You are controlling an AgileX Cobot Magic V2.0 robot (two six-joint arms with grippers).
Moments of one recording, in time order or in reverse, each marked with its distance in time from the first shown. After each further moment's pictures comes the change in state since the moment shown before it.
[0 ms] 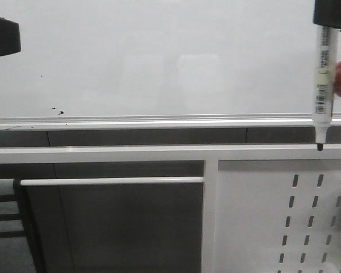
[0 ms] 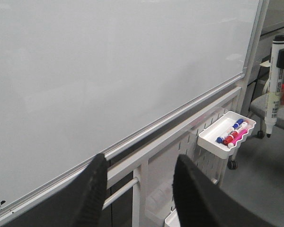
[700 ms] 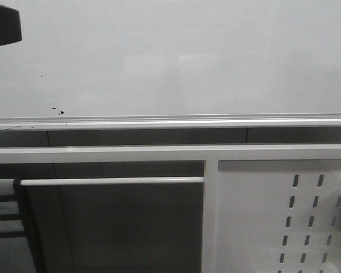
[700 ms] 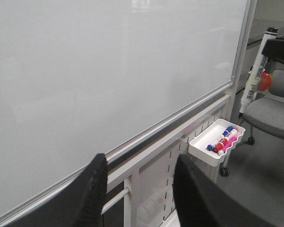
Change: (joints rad) left arm 0.000 0.000 0.000 0.000 -0.054 0.000; right arm 0.000 0.095 0.145 0.494 -0.414 -0.468
